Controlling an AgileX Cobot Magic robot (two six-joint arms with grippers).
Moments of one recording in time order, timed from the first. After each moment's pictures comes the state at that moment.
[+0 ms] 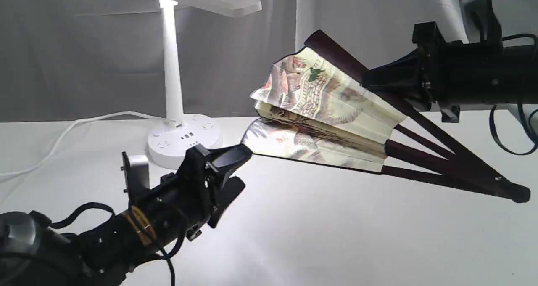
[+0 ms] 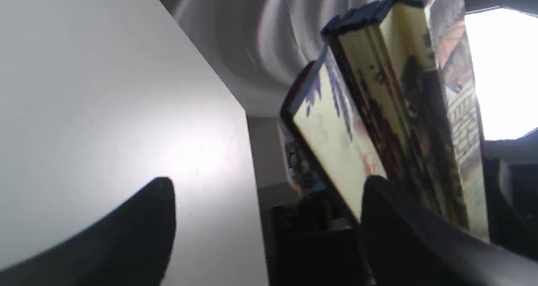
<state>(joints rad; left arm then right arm) -0.43 2.06 -0.73 0.36 -1.20 -1.47 -0.07 1.74 -1.19 1.48 1.05 -0.95</state>
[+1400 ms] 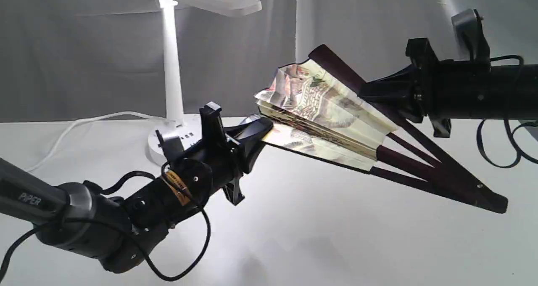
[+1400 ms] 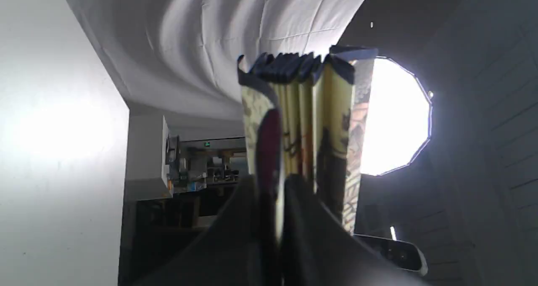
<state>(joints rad) -0.44 2.21 -1.02 0.39 -1.25 -1.80 -0.07 1.83 -1.18 1.56 1.03 -0.97</state>
